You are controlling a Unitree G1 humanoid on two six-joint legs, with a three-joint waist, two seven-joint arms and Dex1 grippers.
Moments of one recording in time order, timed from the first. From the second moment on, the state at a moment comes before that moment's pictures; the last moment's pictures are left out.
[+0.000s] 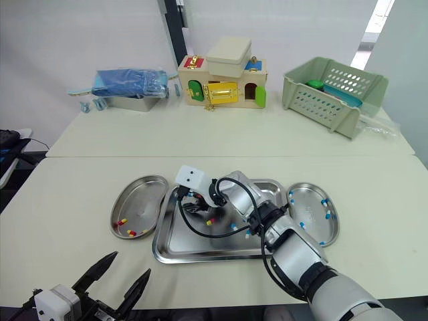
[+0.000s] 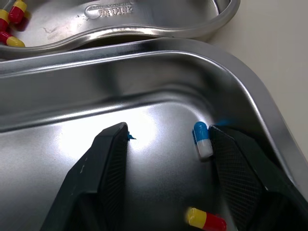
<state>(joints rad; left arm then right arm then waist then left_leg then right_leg) 0.80 0.29 0.28 -0.46 -0.44 -0.33 -0.71 -1.04 0.05 0.52 0.73 -0.08 0.40 0.78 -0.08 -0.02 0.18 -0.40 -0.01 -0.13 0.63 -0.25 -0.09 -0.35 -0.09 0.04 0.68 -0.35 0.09</state>
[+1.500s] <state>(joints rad) 0.64 0.58 0.27 -0.29 -0.49 -0.44 -1.13 -0.35 -0.74 0.01 -0.35 0.33 0.63 1.16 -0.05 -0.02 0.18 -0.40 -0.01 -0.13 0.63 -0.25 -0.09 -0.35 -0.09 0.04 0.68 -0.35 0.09</state>
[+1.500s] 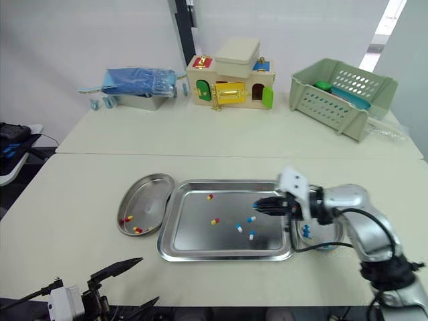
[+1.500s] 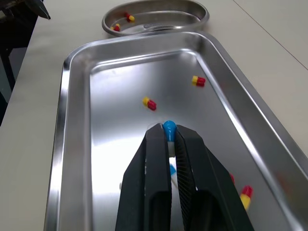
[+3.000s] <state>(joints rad) 0.54 0.79 0.58 -0.24 -0.54 0.08 -0.91 0.11 -0.97 -0.47 0.04 0.40 0.31 1.25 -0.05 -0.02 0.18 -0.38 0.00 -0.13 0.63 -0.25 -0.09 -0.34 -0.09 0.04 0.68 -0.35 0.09</state>
